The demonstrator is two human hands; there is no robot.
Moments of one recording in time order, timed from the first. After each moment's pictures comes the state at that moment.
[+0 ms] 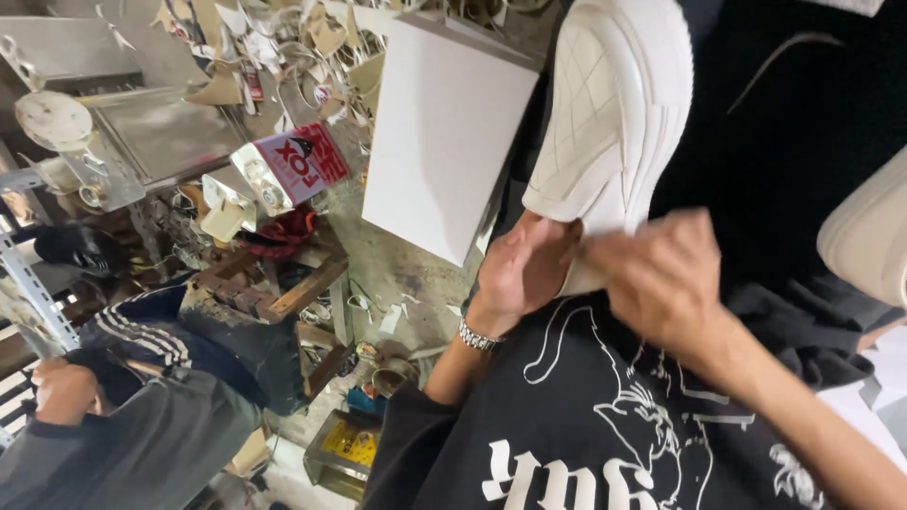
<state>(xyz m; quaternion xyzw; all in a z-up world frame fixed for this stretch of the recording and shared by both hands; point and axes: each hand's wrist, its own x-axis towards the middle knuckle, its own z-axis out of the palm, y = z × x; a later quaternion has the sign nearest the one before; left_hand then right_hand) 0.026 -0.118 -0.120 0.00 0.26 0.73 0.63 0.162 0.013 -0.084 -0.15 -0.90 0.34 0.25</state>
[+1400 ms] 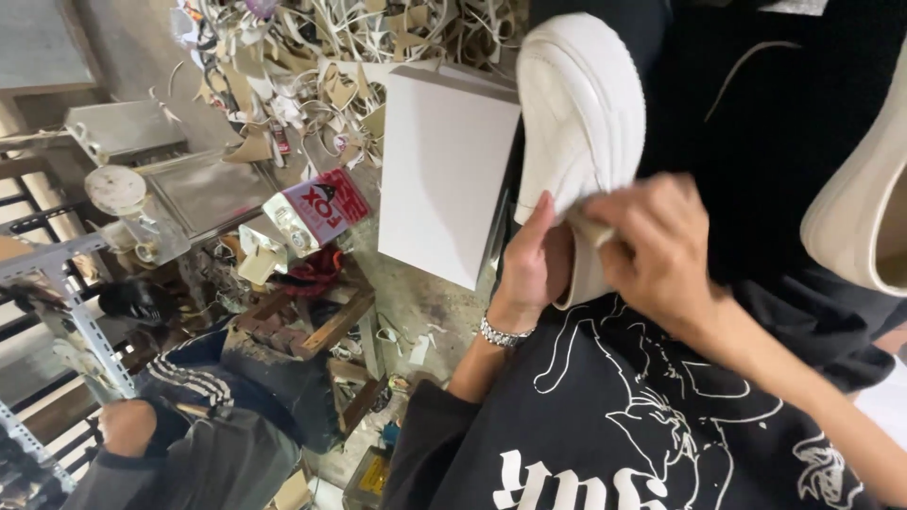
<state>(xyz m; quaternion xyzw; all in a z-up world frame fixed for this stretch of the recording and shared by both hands) 0.044 -0.092 -0.143 0.02 0.28 0.74 0.61 0.135 0.030 -0.104 -0.28 -0.81 0.36 0.36</state>
